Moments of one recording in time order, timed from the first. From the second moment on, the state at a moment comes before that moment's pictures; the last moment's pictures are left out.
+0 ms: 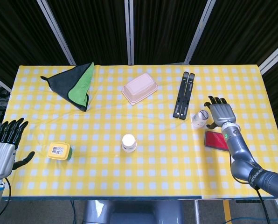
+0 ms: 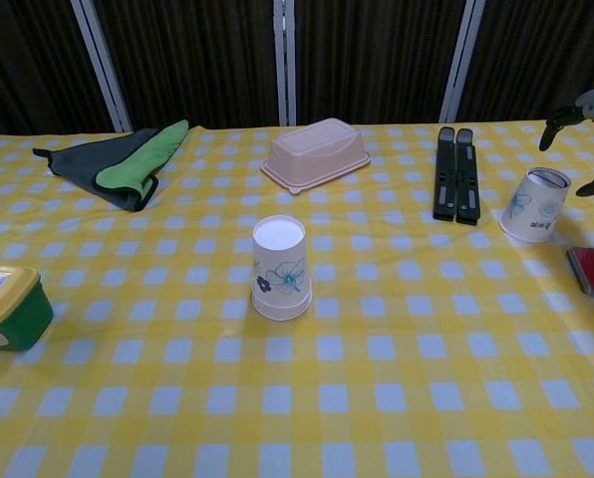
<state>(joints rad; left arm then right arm) -0.20 -1.17 0.03 -1.65 1.53 1.62 0.11 0.80 -1.25 0.20 -1.38 -0.63 0.71 -0.51</state>
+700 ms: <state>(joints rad) -0.19 -1.18 -0.01 -1.64 1.55 1.59 0.11 0.82 -1.41 0.16 -1.10 -0.76 0.63 -0.33</state>
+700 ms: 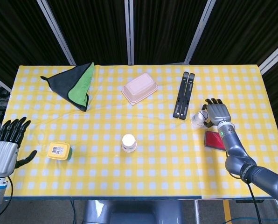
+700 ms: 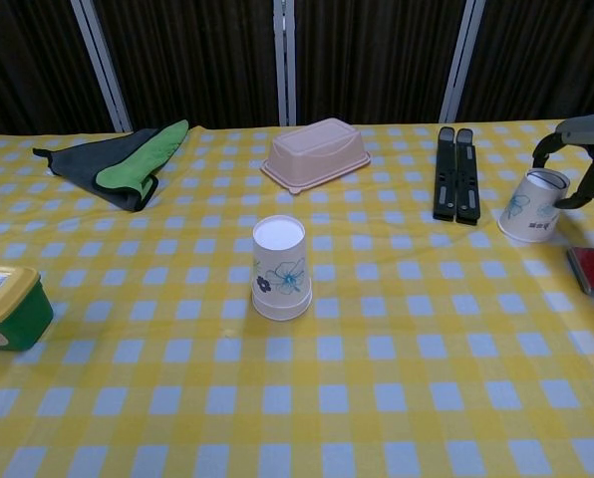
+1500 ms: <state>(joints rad) -0.17 -1.18 -0.04 -1.62 1.54 1.55 0.09 0.84 -1.18 0.27 -1.76 -0.90 0.87 -0.37</state>
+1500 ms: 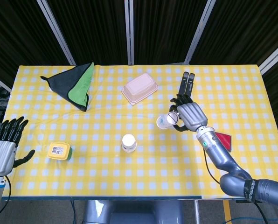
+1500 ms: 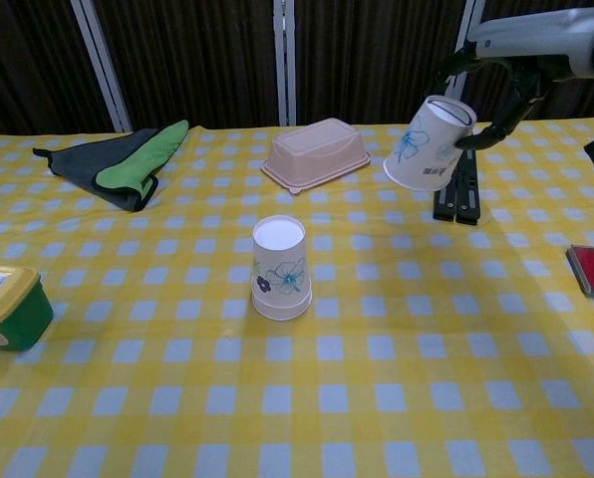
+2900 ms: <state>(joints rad) -0.17 -1.18 -0.06 -1.59 1.52 1.50 0.03 0.99 -1.40 0.19 -1.95 -0.83 1.11 -0.69</state>
